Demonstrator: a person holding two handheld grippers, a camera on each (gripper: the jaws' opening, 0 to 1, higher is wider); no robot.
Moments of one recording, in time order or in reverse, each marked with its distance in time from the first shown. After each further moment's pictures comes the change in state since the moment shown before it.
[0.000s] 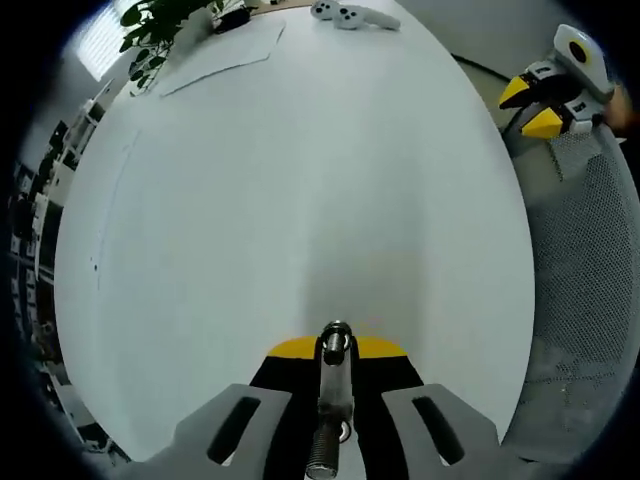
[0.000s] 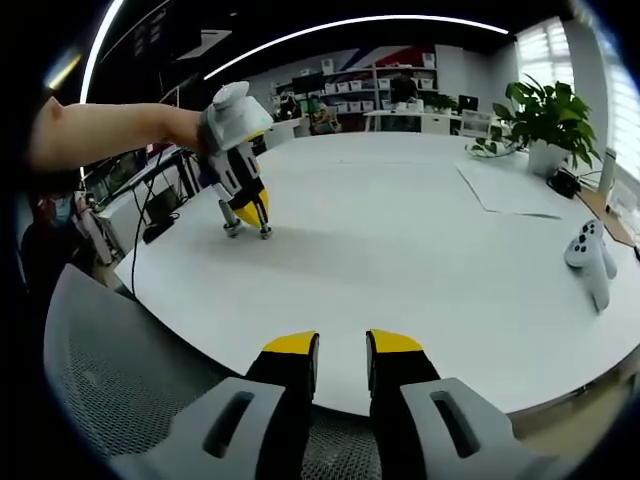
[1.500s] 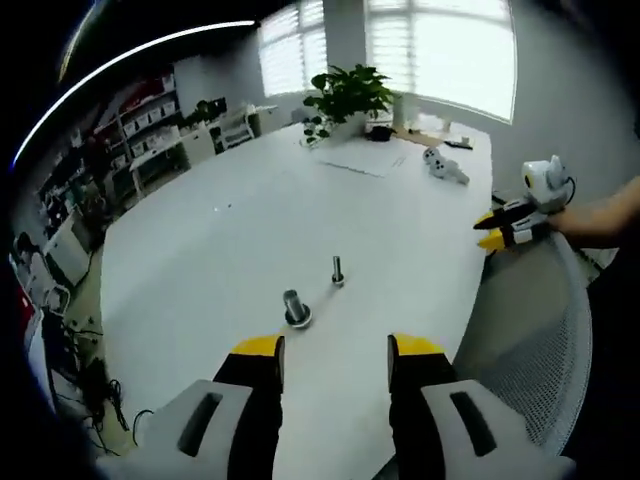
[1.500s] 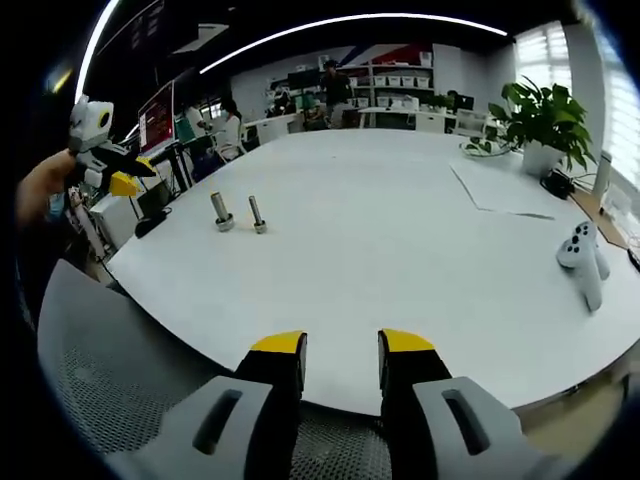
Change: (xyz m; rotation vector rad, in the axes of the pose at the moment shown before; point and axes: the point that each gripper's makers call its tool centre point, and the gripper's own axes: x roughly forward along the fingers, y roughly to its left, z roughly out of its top) left arm -0.165 -0.094 -0.095 -0.652 -0.602 0.376; right arm 0.000 -0.006 -0.003 -0.014 0.022 -0.038
